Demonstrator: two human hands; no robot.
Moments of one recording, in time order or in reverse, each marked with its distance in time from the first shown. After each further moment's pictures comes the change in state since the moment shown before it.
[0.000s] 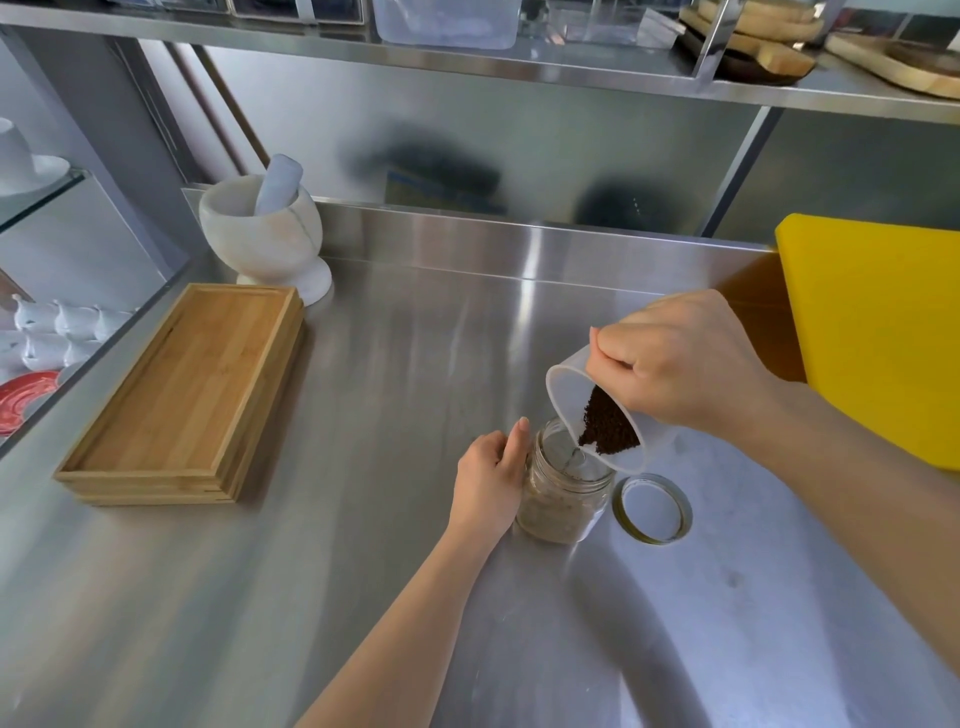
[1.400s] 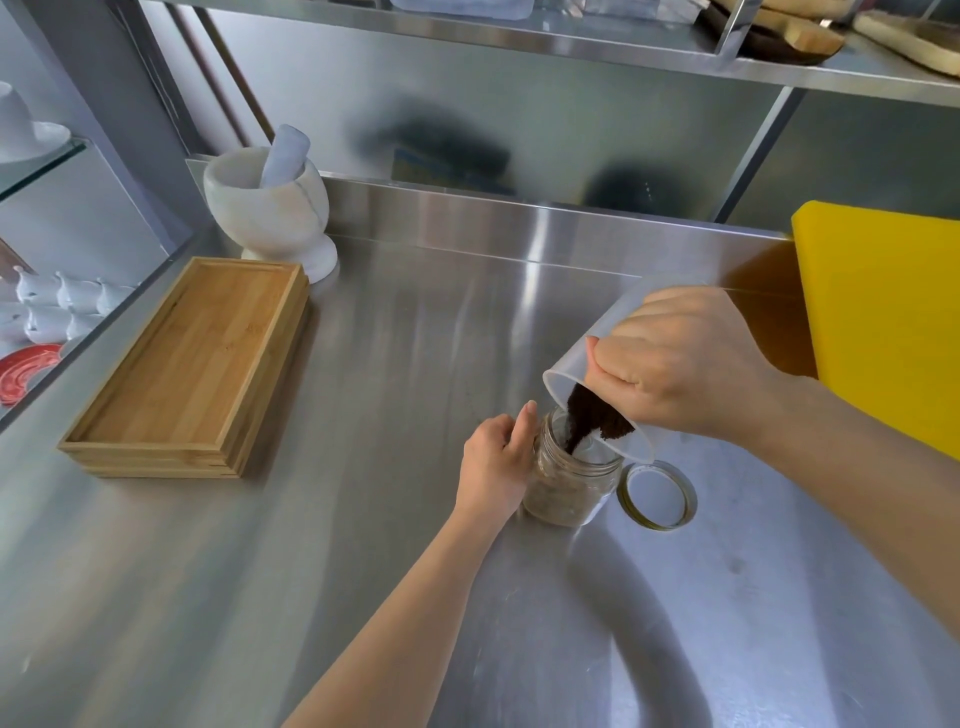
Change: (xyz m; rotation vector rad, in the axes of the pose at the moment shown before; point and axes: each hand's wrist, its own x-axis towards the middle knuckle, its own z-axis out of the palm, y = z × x) left_hand 0.001 -0.002 0.003 -0.028 0.020 -0.016; right_hand 0.000 -0.010 -0.001 0.033 0.036 -0.252
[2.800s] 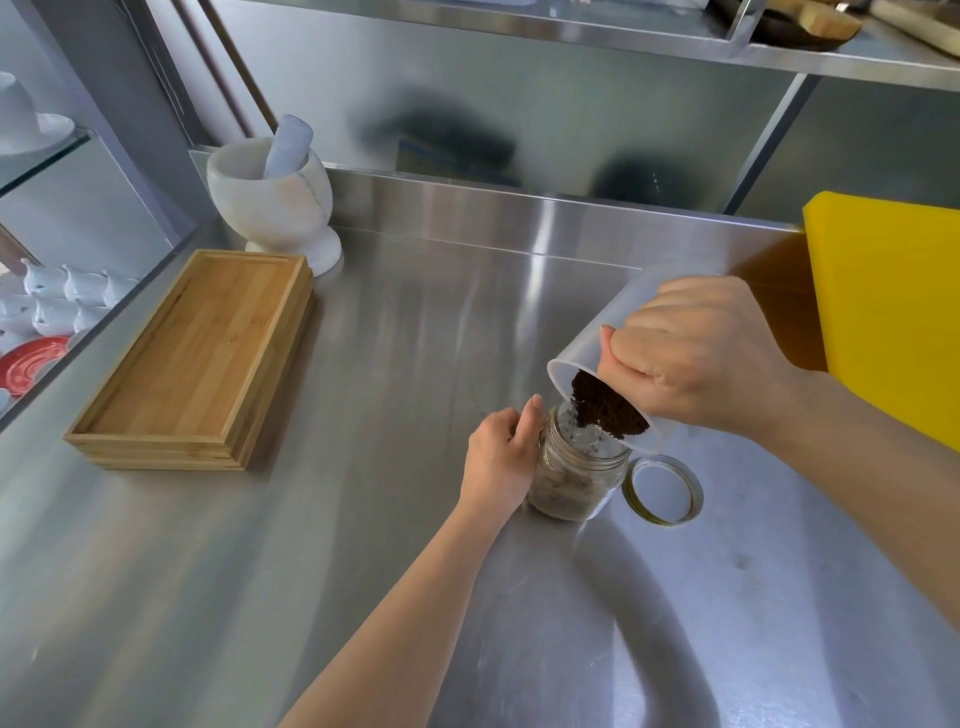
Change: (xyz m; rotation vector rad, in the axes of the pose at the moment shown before) left_hand -0.001 0.000 -0.001 0.023 -0.018 0.027; right_hand -0.003 0.000 -0.001 -0.008 0.039 -0.008
